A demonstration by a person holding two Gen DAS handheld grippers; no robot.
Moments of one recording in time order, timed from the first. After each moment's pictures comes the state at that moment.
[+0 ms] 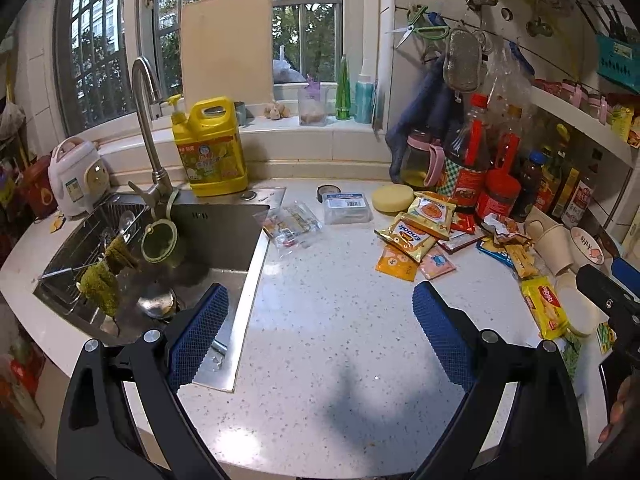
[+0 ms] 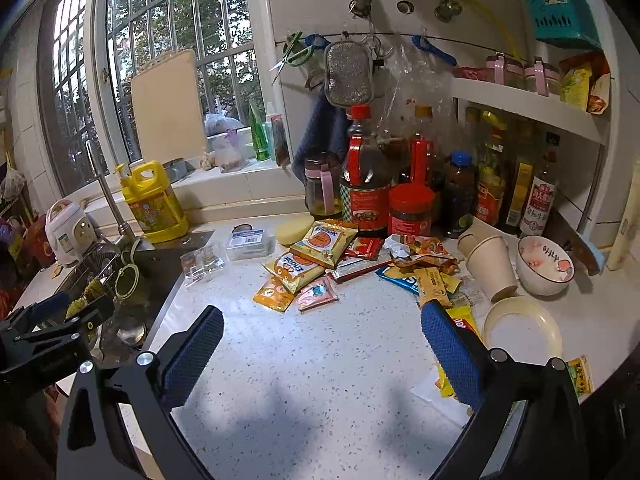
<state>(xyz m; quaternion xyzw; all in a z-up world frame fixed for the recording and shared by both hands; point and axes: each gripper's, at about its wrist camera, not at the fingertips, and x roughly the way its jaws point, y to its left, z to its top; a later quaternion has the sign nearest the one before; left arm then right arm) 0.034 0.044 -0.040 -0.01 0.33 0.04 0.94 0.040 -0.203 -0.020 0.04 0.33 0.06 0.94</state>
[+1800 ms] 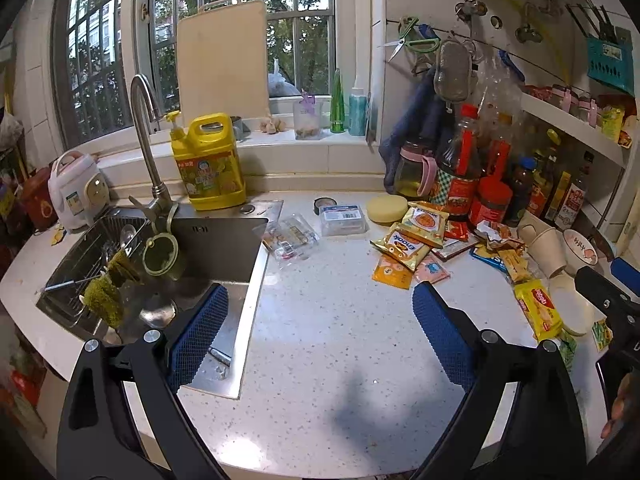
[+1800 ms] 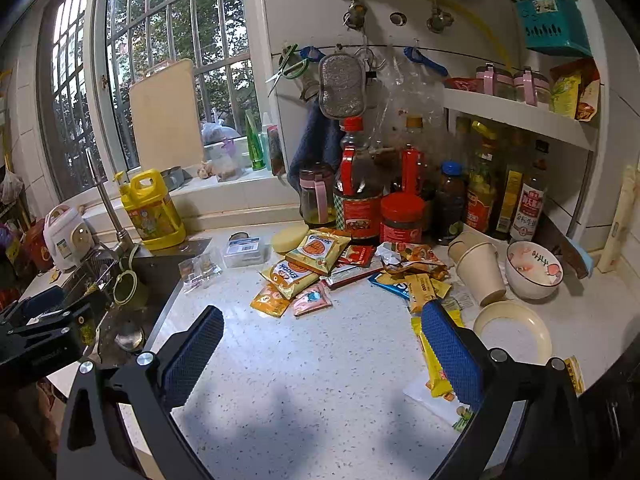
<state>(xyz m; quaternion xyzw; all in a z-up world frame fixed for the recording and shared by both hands) 0.024 0.043 -0.027 -0.01 0.32 0.03 0.95 0.027 -0.204 -0.009 0.04 0.31 0.05 0.95</state>
